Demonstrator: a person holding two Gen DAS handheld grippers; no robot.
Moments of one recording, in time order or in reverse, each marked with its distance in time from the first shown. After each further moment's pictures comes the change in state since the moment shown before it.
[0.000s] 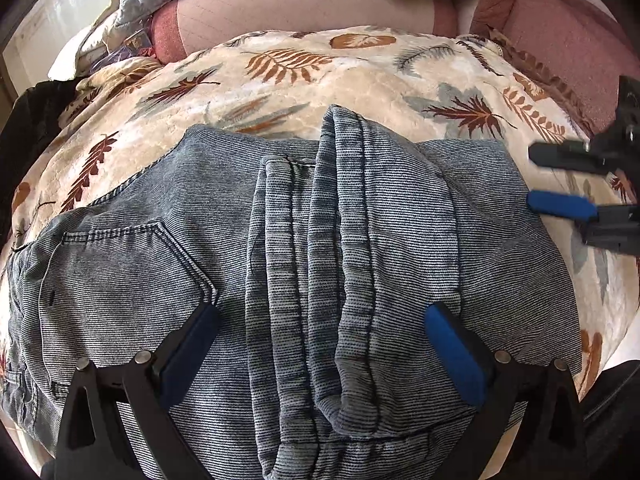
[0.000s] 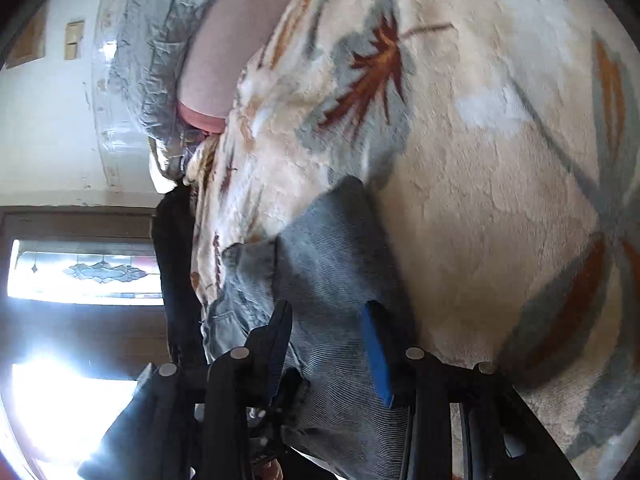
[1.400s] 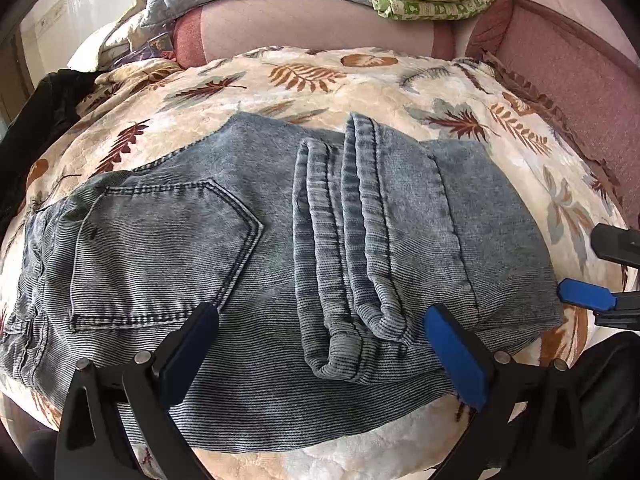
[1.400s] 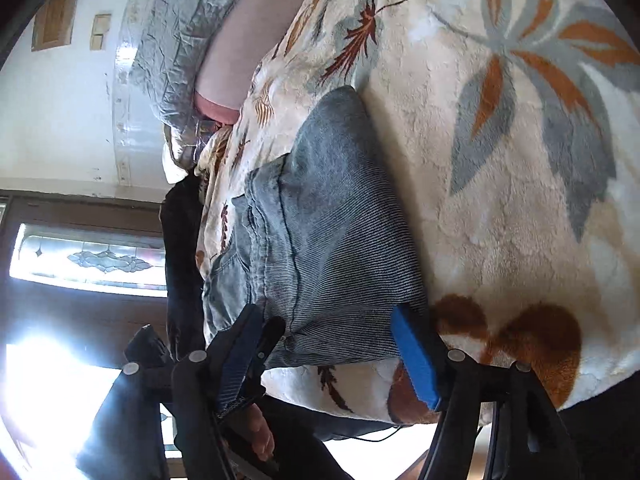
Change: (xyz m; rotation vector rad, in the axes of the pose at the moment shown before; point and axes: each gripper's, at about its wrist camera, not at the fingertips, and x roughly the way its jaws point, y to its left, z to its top) left arm -0.036 0.022 -0.041 -0.052 -0.089 -0.030; right arm -0.036 0.003 -0.111 -0.020 -0.070 0.016
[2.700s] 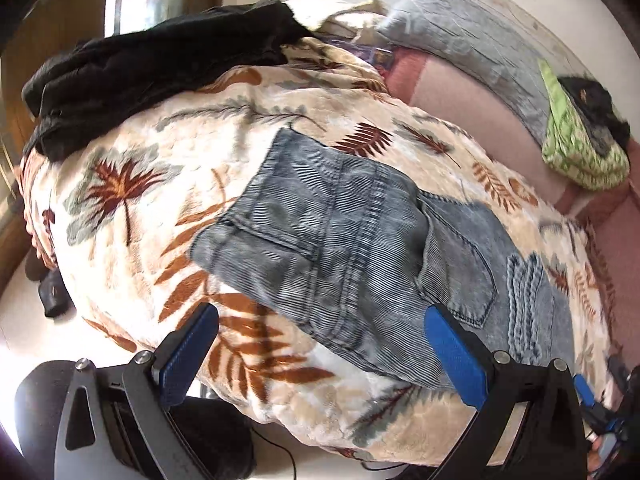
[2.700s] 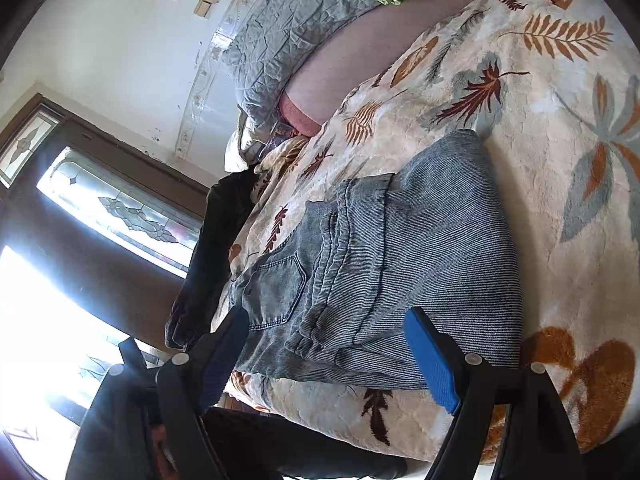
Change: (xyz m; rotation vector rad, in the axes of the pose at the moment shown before) left arm -0.082 0.202 -0.072 -0.624 -0.134 0.120; right arm 0.018 0.040 -0.030 -0.285 -0.114 0.065
